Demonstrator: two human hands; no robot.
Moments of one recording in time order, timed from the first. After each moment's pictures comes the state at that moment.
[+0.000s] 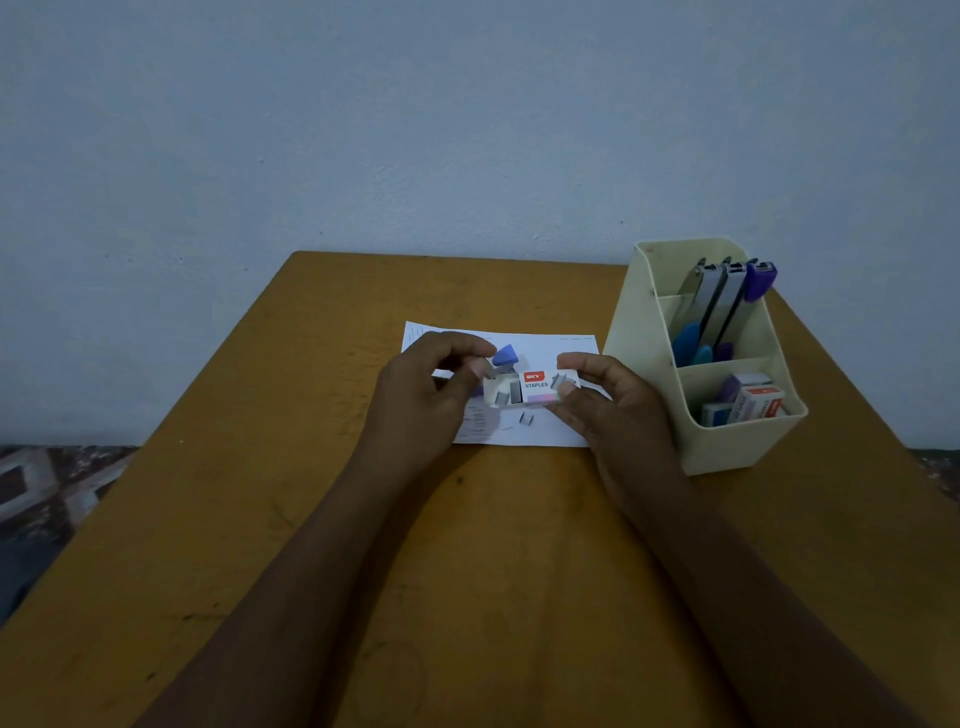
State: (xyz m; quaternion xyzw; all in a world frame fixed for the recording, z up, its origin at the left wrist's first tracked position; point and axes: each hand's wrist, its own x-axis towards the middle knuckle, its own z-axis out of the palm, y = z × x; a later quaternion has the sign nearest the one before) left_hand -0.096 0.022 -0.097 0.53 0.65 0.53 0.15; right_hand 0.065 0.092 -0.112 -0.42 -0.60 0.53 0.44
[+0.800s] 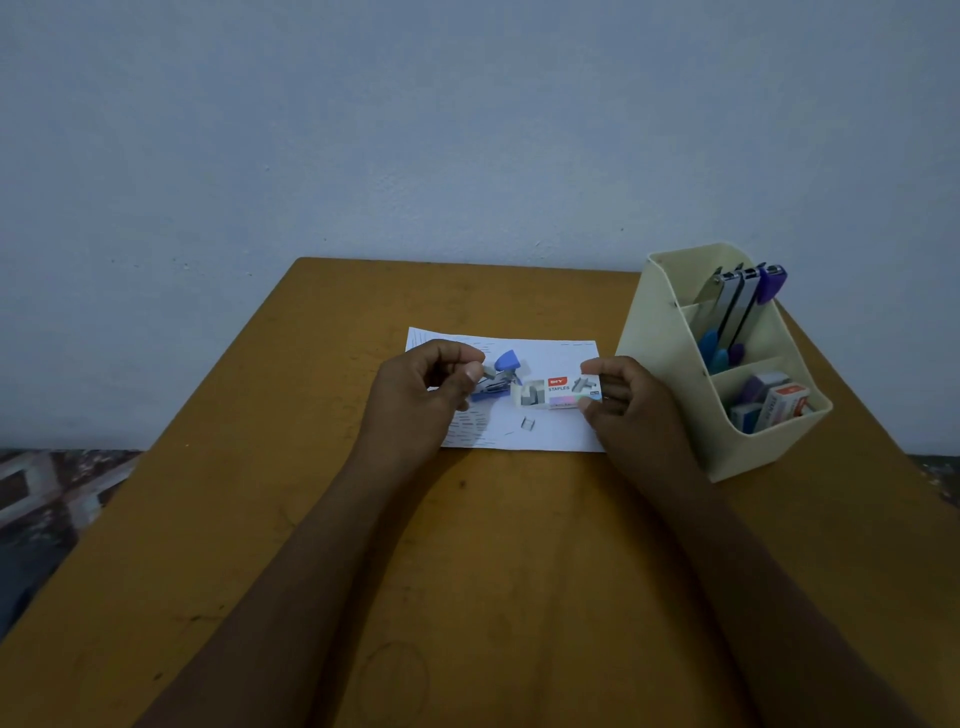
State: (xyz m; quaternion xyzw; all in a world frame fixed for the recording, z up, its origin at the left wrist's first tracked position) left_hand -0.103 0.023 -0.099 0.48 0.65 0.55 0.21; right_hand 0.080 0.111 -0.116 -0.45 -0.71 0.39 0.38
